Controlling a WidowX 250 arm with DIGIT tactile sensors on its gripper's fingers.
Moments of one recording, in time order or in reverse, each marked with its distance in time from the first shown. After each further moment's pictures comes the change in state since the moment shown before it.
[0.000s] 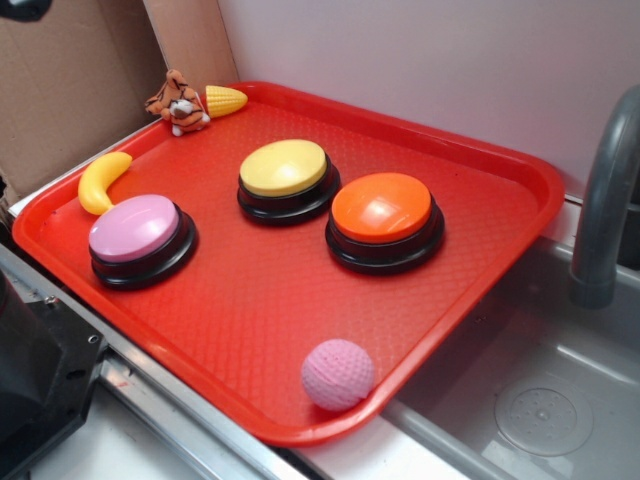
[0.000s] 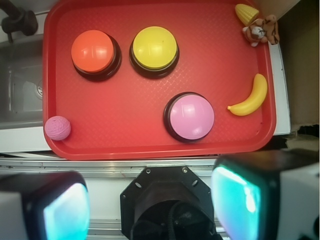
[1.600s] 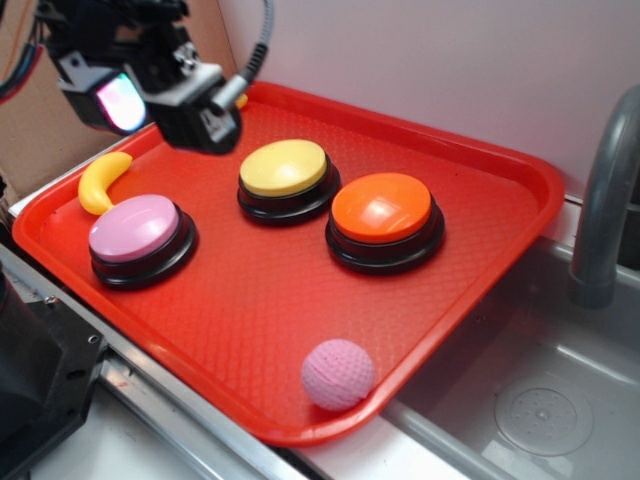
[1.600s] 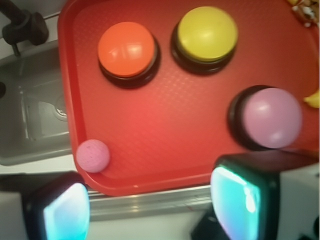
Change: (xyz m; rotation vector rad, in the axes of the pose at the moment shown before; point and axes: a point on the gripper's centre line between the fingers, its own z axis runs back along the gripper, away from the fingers) arm 0.026 -0.077 -0.083 -0.103 -0.024 0.146
